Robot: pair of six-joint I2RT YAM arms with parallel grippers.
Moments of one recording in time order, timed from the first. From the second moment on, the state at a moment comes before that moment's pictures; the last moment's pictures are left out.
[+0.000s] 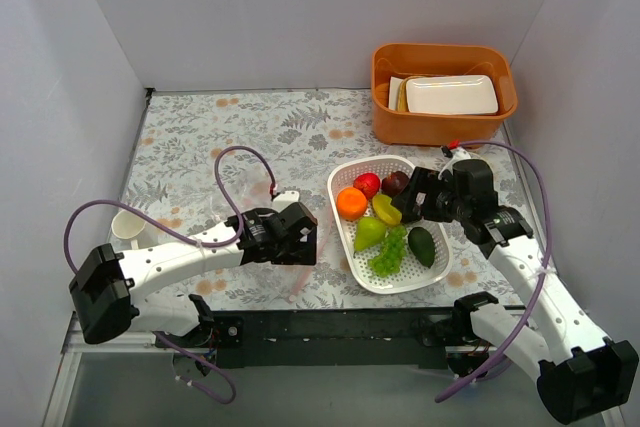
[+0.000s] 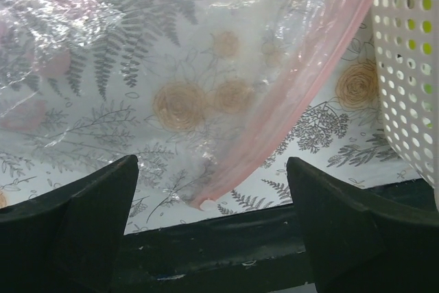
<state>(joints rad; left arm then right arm) -1.03 1.26 0.87 -0.76 -0.31 -0.90 0.33 0.87 0.76 -0.53 -0.20 0.51</state>
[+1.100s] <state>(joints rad) -1.05 1.40 0.85 -0.59 -0.25 -0.79 0.33 0.99 0.76 -0.56 -0.25 0.50</state>
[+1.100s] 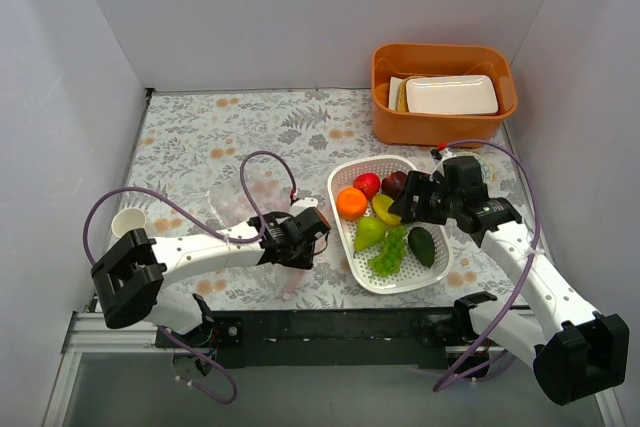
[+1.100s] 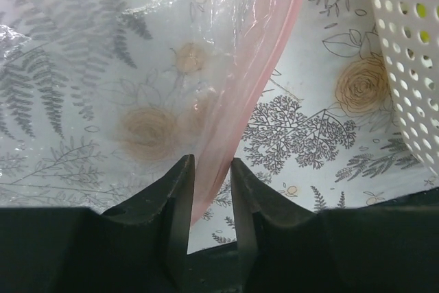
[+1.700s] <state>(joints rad) -1.04 1.46 1.01 -0.72 -0.43 -0.89 0.36 0.96 0.76 -0.59 -0.30 0.49</state>
